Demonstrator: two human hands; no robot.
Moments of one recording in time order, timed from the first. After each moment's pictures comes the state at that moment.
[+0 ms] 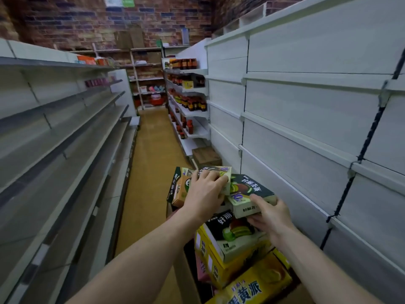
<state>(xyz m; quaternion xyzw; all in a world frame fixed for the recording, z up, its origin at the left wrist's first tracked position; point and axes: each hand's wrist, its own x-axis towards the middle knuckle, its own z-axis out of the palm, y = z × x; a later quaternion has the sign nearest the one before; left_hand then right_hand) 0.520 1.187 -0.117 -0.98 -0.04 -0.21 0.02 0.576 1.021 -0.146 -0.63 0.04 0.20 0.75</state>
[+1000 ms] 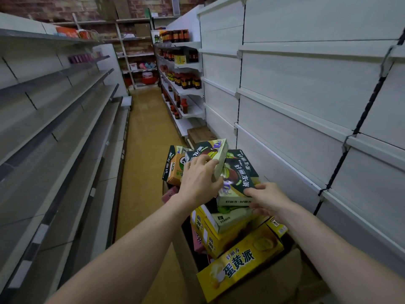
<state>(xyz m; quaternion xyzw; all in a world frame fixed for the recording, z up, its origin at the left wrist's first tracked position) 0.511 1.178 -0.140 -0.97 -0.10 -0.19 -0.11 0.583 1.006 -0.156 -0.80 -0.04 0.27 0.53</state>
